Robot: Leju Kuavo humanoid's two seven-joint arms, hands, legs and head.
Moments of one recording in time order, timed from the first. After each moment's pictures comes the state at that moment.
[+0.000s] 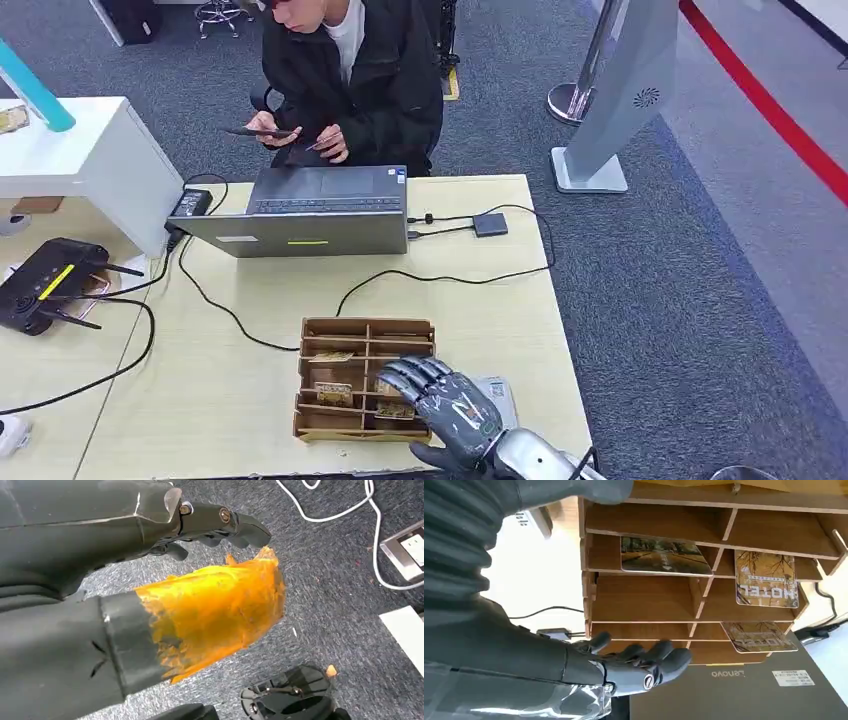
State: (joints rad) left arm -0.09 -0.19 0.52 -0.22 -1.13 0.26 -0.07; right arm -0.10 -0.21 0.89 -1.64 0.97 -0.04 0.01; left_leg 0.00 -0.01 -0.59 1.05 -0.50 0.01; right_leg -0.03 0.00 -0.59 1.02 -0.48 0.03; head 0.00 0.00
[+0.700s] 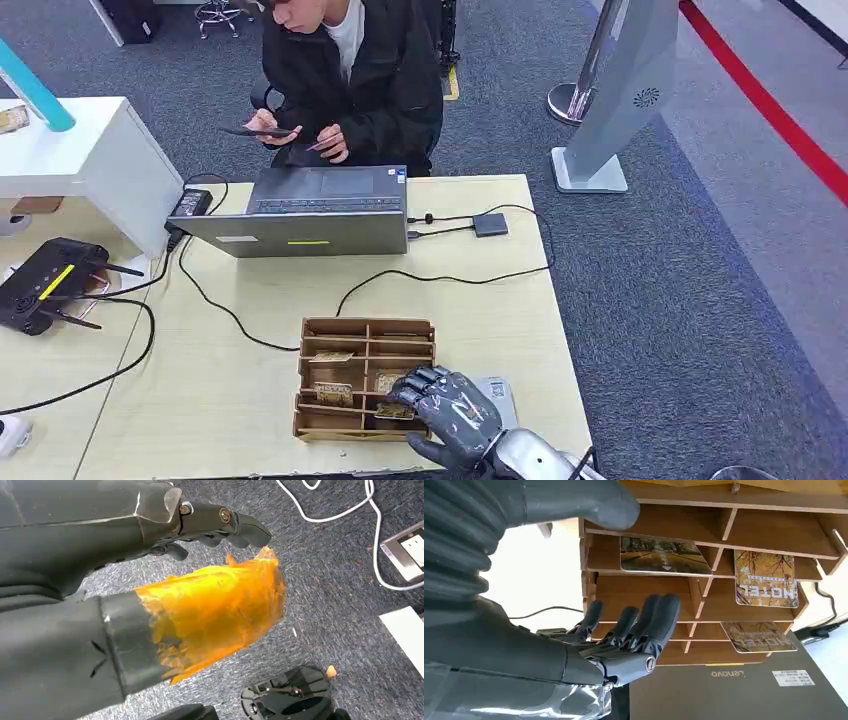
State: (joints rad) left arm -0.09 -0.19 0.52 -0.22 -1.13 0.26 -0.07; right arm -0.10 -0.21 0.89 -1.64 0.97 -0.04 0.01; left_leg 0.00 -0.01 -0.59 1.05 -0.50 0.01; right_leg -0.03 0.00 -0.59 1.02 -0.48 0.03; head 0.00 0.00
